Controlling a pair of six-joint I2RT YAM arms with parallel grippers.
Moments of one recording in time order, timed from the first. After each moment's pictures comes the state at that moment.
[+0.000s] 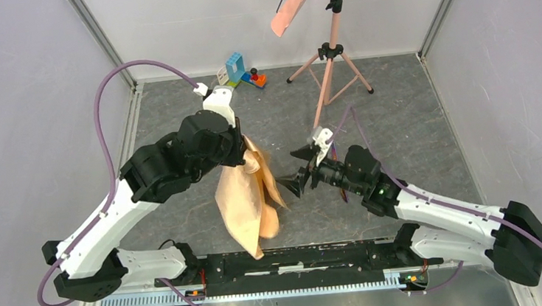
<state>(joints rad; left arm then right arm) -0.99 1.15 1.58 -1.02 -0.41 -0.51 0.89 1.03 0.62 0.36 -0.15 0.13</state>
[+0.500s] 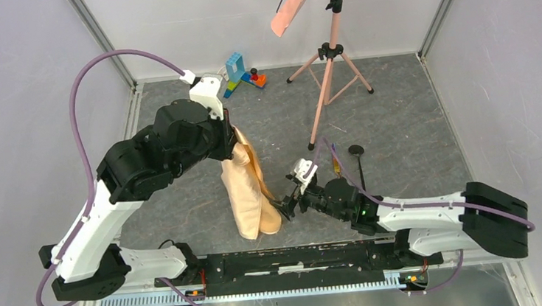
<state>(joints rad) -0.96 1.19 1.79 -1.13 -0.37 -0.43 1.14 1.16 0.40 0.62 0.13 0.09</state>
